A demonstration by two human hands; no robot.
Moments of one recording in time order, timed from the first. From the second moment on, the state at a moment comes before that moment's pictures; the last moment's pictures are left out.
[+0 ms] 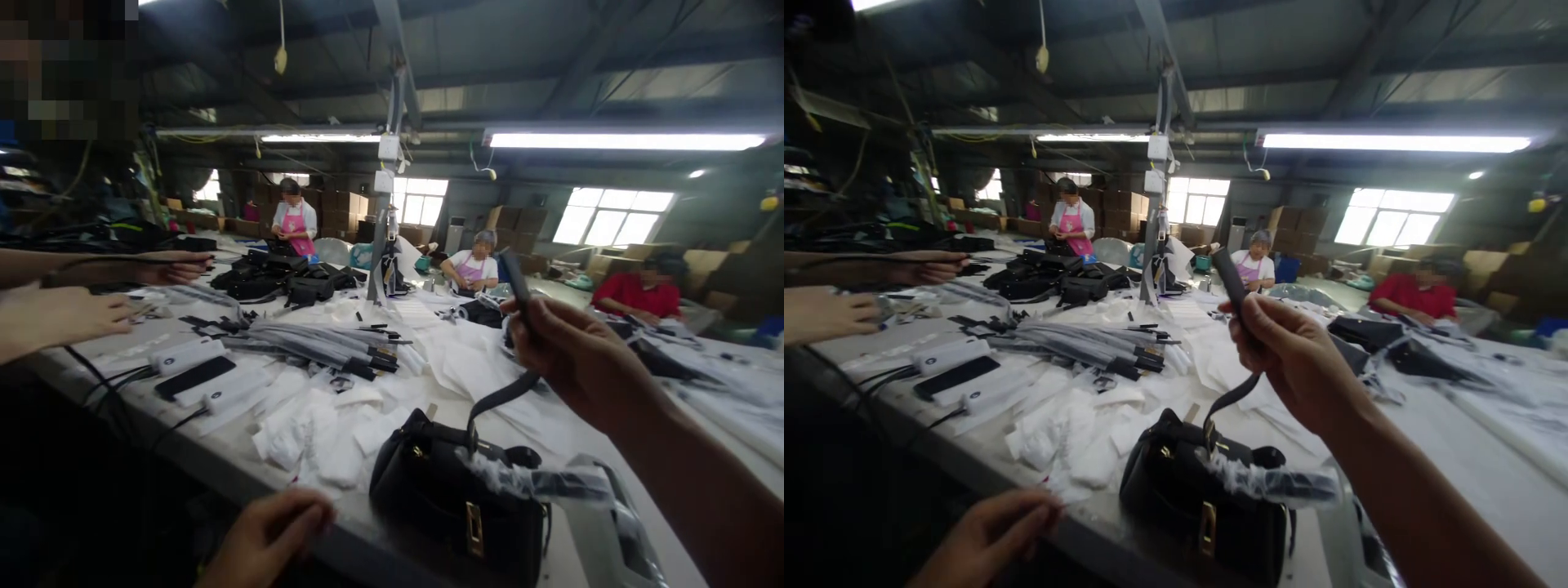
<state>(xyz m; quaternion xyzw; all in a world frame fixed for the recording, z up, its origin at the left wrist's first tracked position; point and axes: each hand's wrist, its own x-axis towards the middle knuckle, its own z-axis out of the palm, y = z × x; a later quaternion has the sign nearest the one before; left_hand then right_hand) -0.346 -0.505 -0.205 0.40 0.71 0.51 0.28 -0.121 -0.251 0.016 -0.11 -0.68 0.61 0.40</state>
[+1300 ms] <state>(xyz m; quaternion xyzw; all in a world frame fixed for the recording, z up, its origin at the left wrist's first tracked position) -0.310 -0.366 -0.189 0.48 0.56 0.61 0.29 -0.144 -0.264 -0.107 -0.37 -0.86 0.36 0.01</state>
